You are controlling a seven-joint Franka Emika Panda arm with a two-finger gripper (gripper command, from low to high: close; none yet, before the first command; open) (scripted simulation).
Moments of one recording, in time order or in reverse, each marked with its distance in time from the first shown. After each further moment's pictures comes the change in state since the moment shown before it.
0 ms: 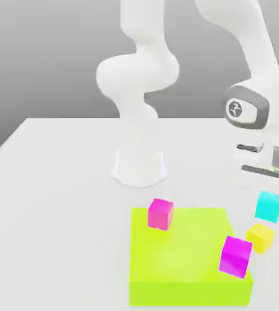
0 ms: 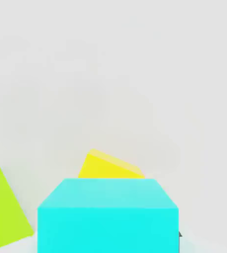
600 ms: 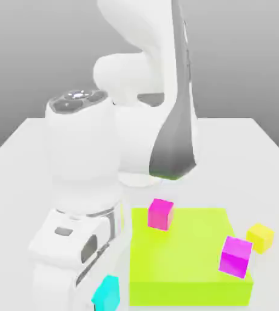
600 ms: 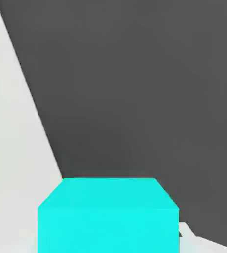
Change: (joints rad) arm -0.403 0.101 -0.288 0.362 0.272 -0.148 0.326
